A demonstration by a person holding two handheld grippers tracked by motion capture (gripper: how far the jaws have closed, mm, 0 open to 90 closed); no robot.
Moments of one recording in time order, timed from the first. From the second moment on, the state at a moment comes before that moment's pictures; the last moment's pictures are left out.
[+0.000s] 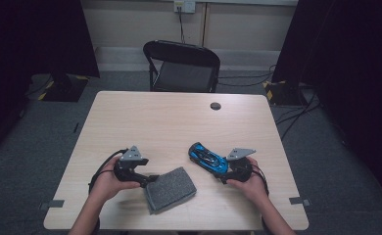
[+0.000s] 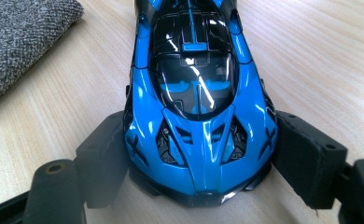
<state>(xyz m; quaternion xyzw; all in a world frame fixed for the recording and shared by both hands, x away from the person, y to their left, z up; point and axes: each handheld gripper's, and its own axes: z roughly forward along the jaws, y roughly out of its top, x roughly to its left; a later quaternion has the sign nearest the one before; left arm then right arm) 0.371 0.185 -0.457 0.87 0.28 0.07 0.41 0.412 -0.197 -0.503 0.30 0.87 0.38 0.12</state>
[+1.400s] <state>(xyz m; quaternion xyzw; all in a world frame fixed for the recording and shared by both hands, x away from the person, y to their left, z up) 0.354 0.137 -0.484 0.90 0.25 0.04 0.36 0.412 -0.197 -0.503 0.30 0.87 0.38 0.12</state>
